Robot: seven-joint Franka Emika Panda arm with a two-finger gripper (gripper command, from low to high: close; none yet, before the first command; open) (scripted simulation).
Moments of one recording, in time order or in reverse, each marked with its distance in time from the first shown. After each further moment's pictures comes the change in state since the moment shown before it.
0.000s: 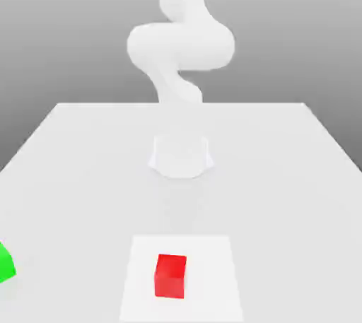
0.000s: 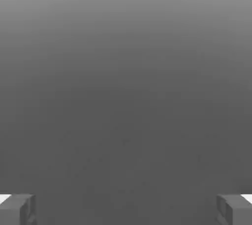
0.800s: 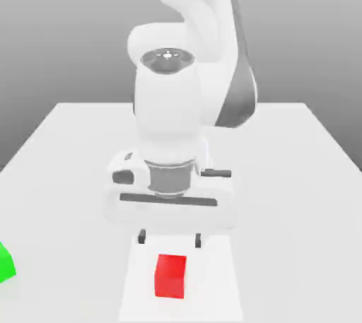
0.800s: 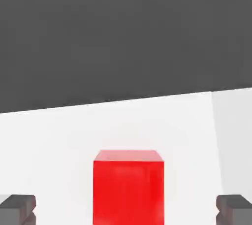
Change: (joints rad) arm -0.027 0.876 -0.009 -0.284 0.004 0.446 0.046
